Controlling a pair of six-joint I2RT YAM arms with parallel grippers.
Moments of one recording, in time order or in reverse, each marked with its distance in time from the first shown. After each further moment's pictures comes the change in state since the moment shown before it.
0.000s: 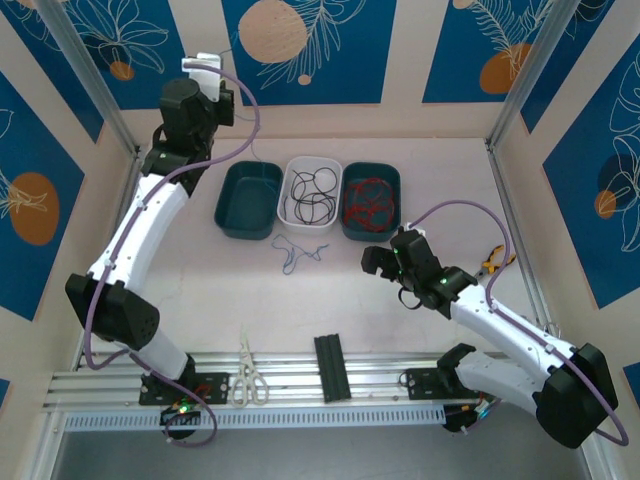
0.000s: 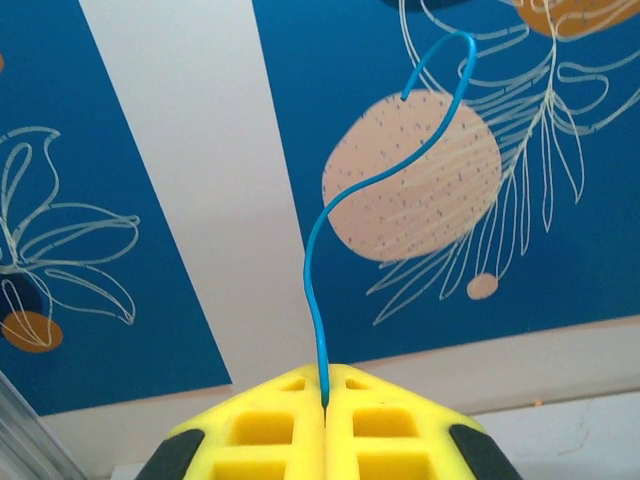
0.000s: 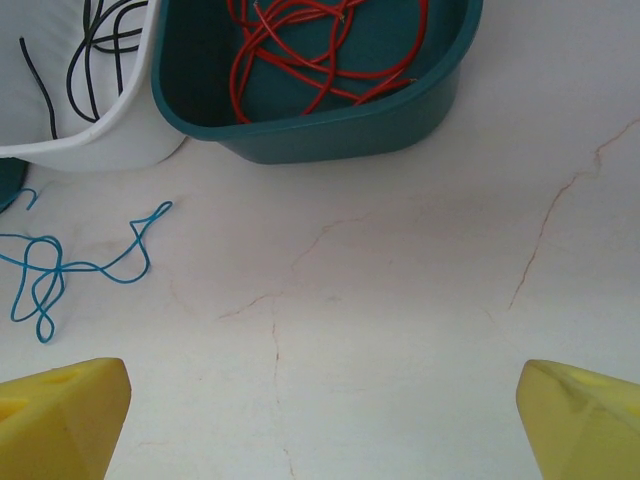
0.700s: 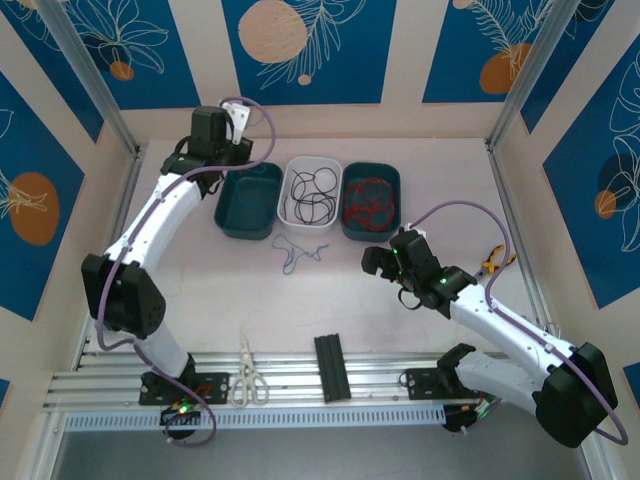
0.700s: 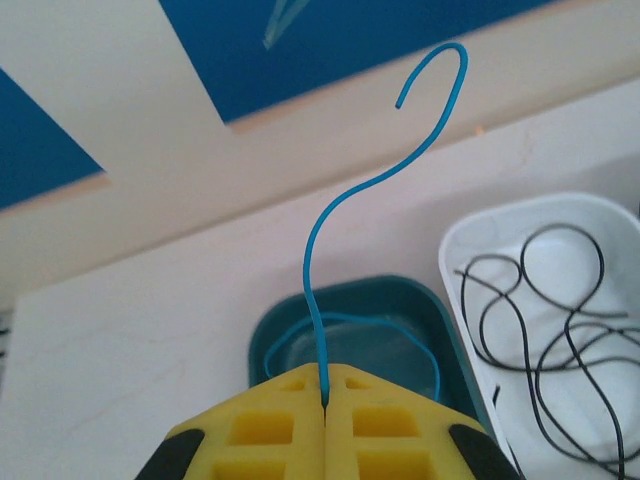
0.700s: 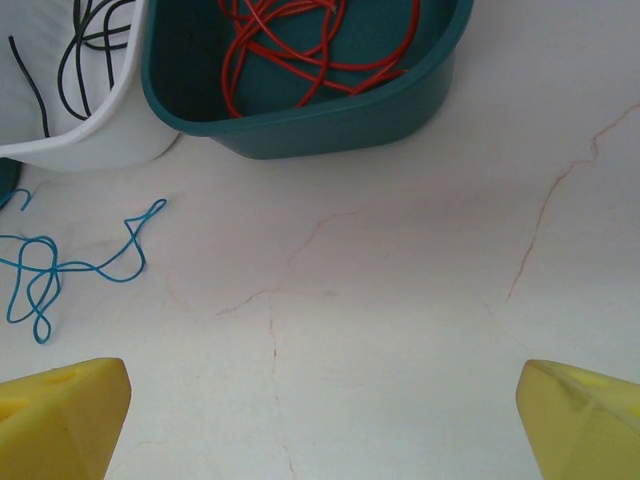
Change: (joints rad) left arm 0.011 0.089 -0.095 -0.320 0.143 0.026; right arm 0.000 0.002 0.001 -0.015 0.000 0.023
